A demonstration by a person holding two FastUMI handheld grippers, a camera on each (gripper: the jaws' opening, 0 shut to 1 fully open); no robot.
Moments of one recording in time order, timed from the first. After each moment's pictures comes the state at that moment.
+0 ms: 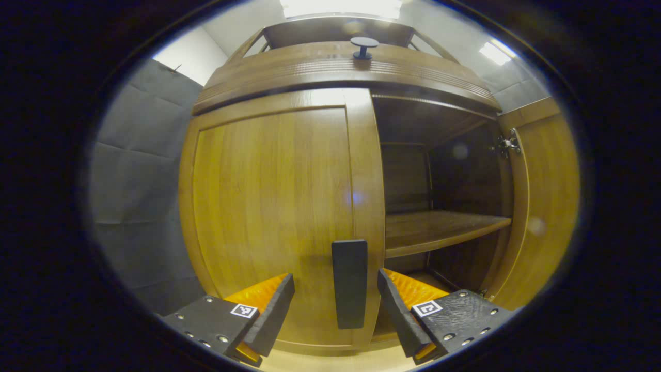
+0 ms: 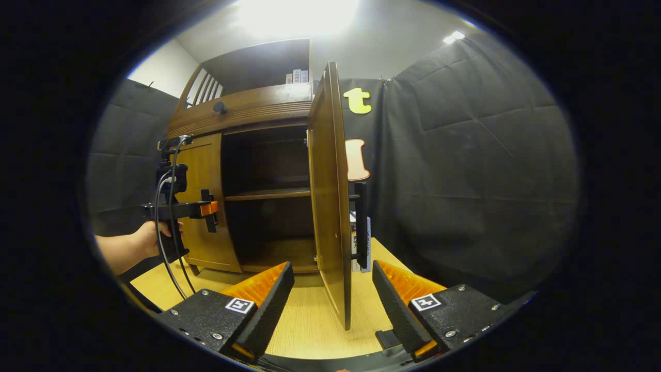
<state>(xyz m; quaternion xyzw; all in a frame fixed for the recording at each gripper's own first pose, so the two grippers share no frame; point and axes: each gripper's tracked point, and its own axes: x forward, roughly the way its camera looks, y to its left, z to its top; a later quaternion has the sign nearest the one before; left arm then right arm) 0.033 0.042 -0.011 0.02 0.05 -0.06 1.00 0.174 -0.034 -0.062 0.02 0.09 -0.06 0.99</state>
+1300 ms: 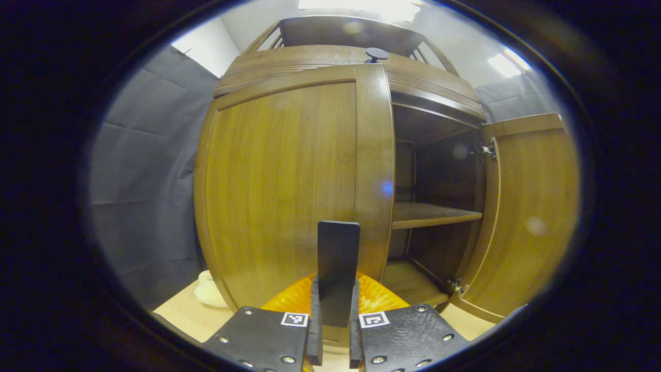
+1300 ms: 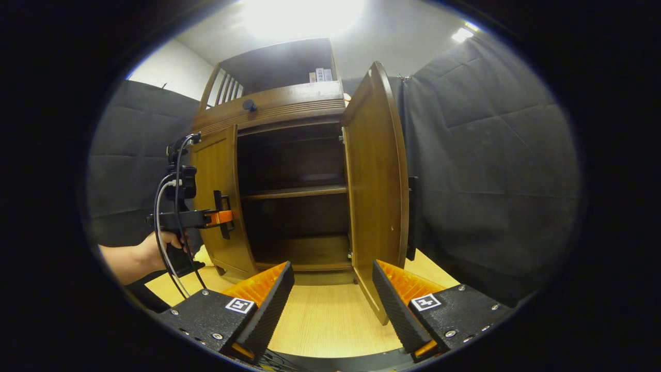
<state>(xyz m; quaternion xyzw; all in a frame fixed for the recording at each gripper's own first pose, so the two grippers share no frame) 0.012 0.028 0.009 -0.02 0.07 -0.11 0.99 0.173 0.028 -0.064 0.03 0.09 0.00 1.00</state>
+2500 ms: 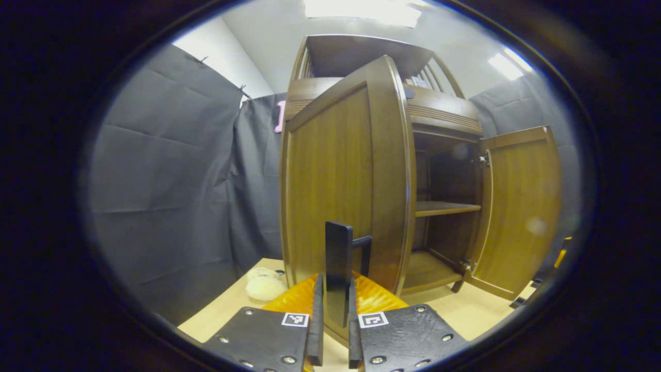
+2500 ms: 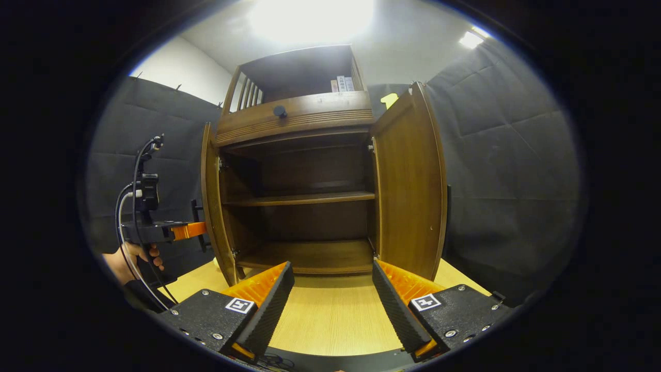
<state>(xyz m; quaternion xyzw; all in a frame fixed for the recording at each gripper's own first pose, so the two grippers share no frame) 0.018 0.029 0.000 0.00 0.05 -0.07 1.00 0.151 0.088 -0.054 0.02 0.07 0.03 1.00</state>
